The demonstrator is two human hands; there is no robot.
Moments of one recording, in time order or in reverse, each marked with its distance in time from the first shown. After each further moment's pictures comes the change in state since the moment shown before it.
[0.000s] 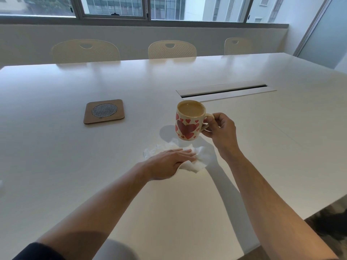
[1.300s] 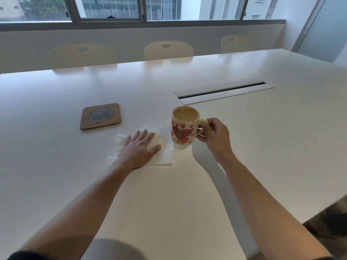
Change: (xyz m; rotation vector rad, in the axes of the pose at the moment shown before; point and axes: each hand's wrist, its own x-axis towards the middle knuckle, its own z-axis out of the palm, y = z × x) left_hand -0.014 -0.065 -0.033 0.289 0.168 -0.611; right_hand 0.002 0.019 0.006 0.104 -0.033 0.043
